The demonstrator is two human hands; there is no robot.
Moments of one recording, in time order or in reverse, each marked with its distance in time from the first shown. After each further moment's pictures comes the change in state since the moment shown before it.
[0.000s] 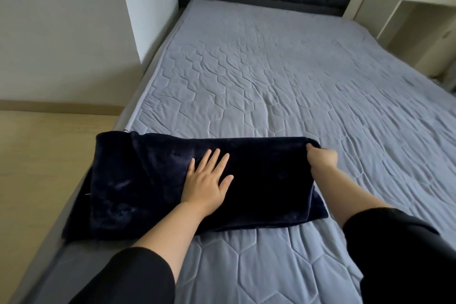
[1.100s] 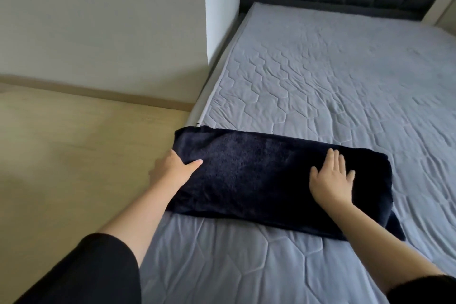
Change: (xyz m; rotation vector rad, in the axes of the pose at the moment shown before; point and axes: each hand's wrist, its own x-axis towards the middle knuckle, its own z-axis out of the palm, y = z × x) left_hand -0.063 -0.174 -0.082 -0.262 -0.032 -0.922; right_hand -0.110 0.033 0.077 -0.769 -0.140 -0.724
